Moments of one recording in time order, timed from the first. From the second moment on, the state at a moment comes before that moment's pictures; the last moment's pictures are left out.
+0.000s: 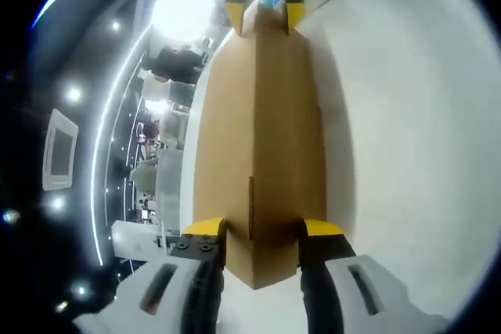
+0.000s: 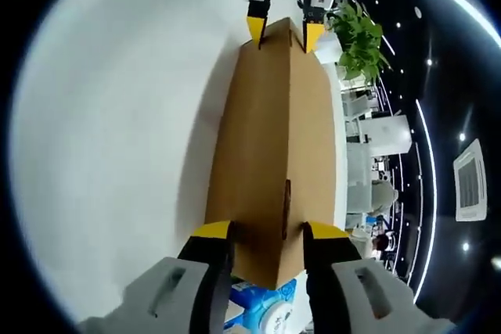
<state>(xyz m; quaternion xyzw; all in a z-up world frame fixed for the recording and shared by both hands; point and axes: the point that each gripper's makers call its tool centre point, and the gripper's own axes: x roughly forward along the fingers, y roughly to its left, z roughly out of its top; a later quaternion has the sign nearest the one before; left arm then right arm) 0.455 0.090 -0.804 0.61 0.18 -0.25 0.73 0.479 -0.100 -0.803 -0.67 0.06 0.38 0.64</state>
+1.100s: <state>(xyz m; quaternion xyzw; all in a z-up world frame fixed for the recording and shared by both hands) 0.412 0.059 -0.802 0.61 0.18 -0.28 0.72 0.421 -0.131 -0.800 -0.65 0.10 0.38 0.65</state>
